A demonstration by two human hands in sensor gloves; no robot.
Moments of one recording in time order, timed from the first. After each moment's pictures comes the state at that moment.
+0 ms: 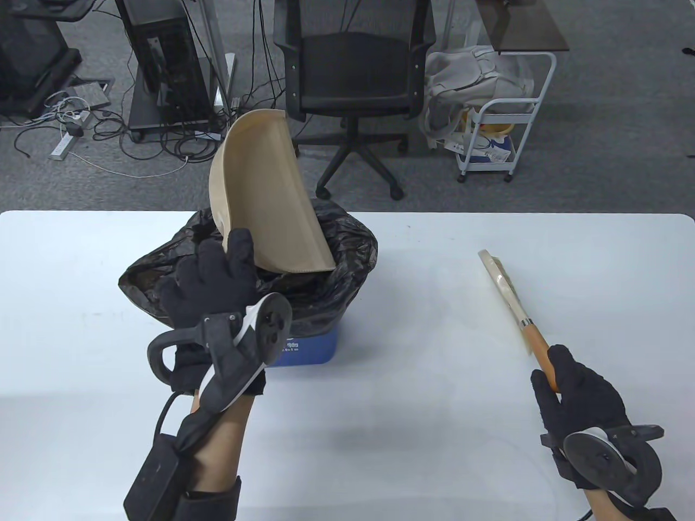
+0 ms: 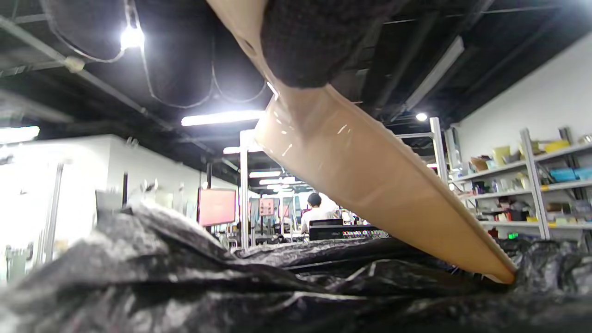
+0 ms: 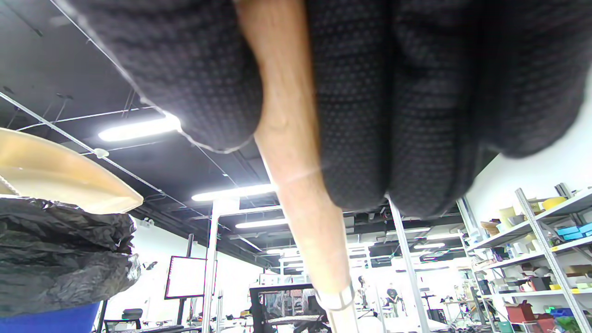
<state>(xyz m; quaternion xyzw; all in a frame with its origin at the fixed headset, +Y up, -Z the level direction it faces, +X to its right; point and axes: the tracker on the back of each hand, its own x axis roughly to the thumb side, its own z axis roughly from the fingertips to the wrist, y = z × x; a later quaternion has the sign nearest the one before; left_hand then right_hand) -0.157 -0.483 -0.254 0.21 0.09 0.00 0.97 0.287 -0.632 -0.196 0.07 -0.37 0.92 0.09</state>
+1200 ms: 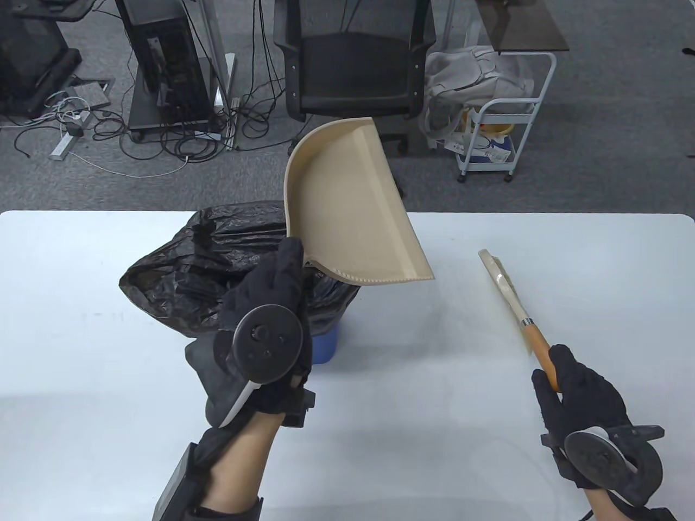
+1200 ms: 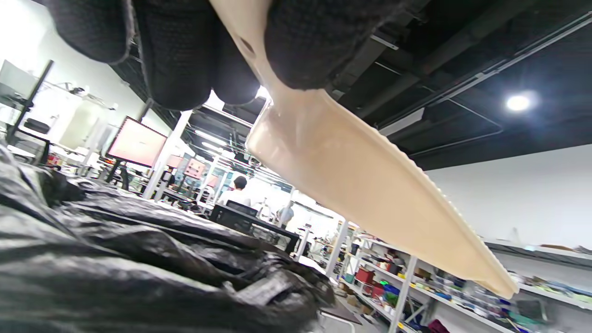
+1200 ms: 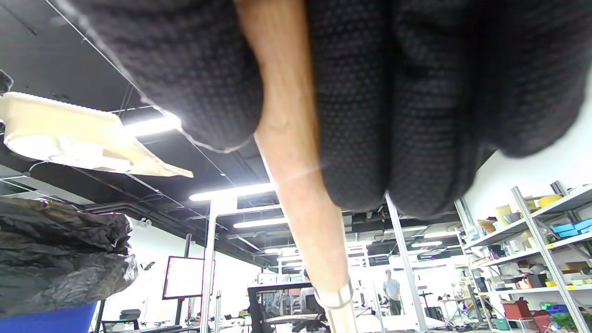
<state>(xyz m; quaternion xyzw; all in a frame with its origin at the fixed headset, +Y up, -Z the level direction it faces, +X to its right) -0.118 -0.481 -0.237 0.19 -0.03 0.21 0.96 0.288 -0.632 -0.197 0.07 -0.36 0.92 0.10</state>
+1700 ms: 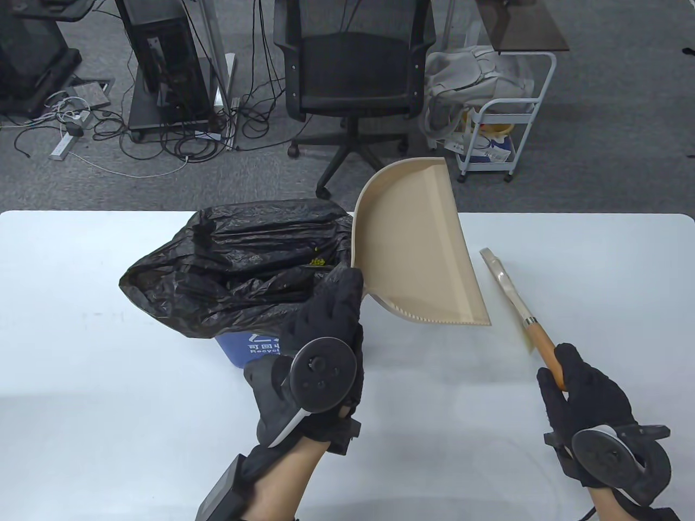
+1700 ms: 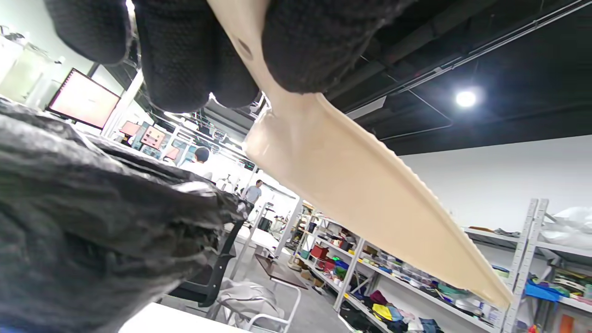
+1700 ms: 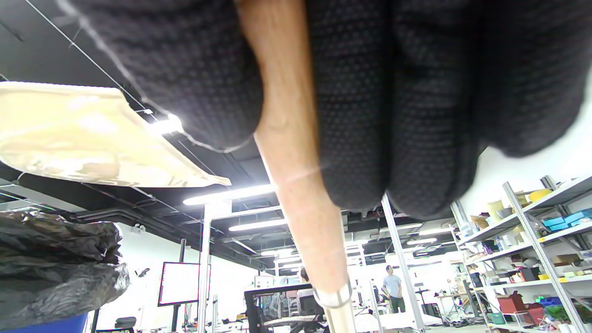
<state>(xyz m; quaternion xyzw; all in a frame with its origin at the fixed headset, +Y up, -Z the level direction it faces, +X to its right) -0.069 -0.518 -0.222 0.16 -0.10 0.24 0.95 0.296 -0.630 -0.198 0.06 -0.36 0.92 0.11</state>
